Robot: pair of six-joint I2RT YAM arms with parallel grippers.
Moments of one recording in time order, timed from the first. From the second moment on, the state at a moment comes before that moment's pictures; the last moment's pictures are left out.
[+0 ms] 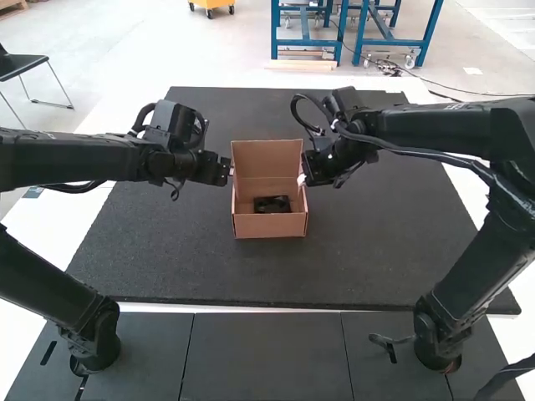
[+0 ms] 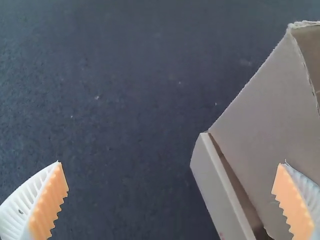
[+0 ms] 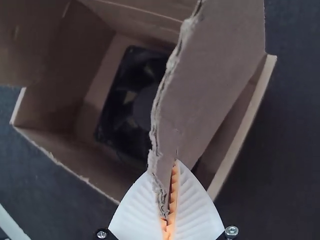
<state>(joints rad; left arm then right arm) -0.41 1.35 0.79 -0.11 -0.08 -0.10 0.50 1.54 1.05 -0.51 -0.27 0.09</state>
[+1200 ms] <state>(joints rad) -0.38 1.21 0.77 -0.28 -0.08 -0.10 0.52 1.55 1.16 -0.74 -0.28 0.11</state>
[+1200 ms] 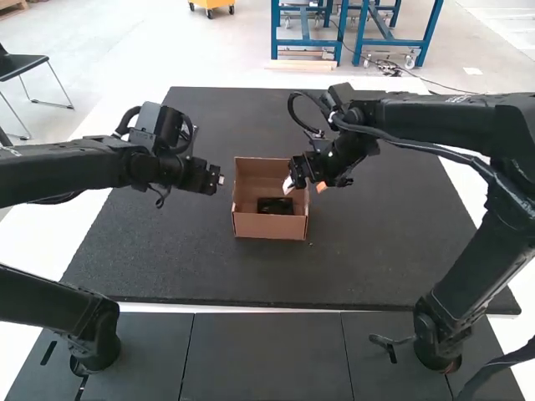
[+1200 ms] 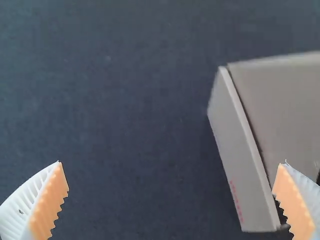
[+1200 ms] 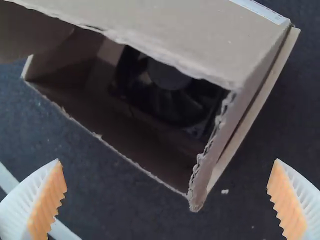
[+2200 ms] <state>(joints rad) -0.47 1.38 1.10 -0.29 -0.13 -0.10 0.50 0.96 0.99 -0.77 -0.18 0.13</state>
